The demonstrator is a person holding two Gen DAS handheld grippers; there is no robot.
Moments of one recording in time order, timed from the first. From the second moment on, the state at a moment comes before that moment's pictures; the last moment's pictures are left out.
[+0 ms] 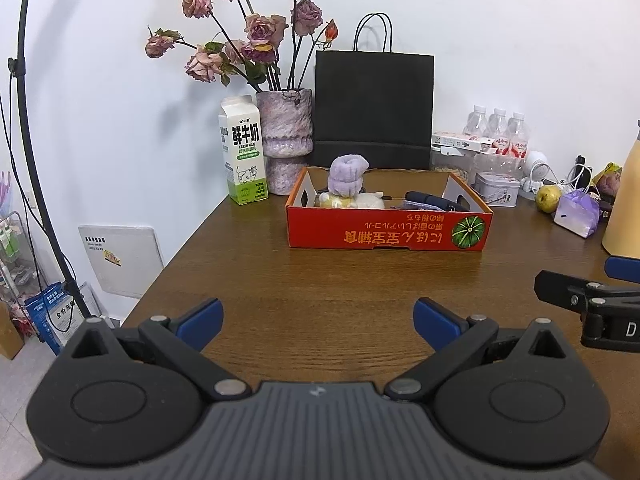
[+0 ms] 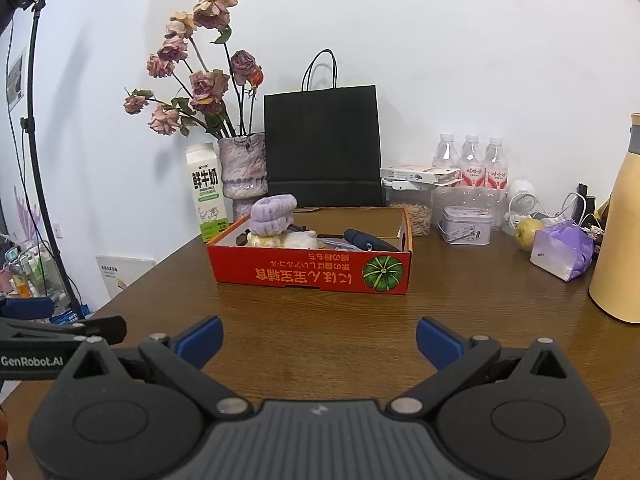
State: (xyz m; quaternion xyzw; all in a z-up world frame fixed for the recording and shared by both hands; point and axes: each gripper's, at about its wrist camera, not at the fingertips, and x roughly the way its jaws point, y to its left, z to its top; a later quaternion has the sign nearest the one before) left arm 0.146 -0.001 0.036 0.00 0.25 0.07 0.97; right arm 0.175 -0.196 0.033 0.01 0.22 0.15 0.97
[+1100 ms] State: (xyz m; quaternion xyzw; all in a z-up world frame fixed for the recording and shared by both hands) left arm 0.141 0.004 0.032 0.00 0.25 0.07 0.97; right arm 0.169 -0.188 0.032 0.00 0.22 0.15 0.96
